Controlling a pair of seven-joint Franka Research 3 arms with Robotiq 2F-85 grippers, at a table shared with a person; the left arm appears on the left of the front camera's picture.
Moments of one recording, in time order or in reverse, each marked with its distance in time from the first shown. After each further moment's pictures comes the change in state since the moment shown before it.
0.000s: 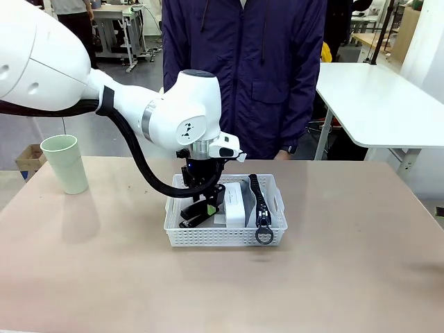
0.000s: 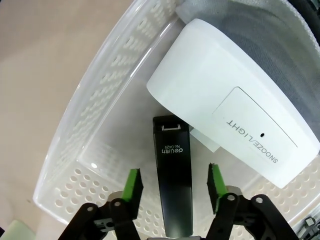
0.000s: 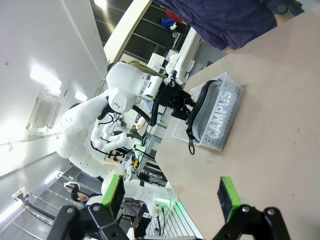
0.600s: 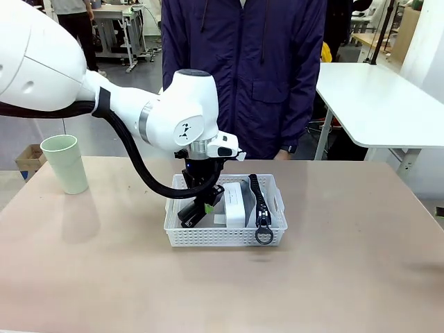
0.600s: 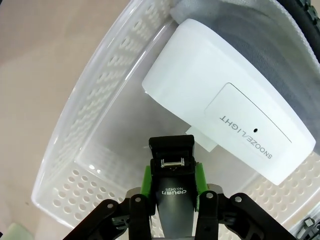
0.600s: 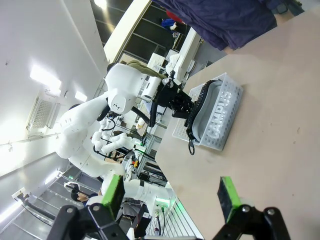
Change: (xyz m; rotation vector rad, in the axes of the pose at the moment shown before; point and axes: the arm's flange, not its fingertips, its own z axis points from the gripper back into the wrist) left arm -0.003 0.000 0.001 -0.017 -0.025 -0.005; right arm 0.000 0.000 0.000 0.000 0.000 0.000
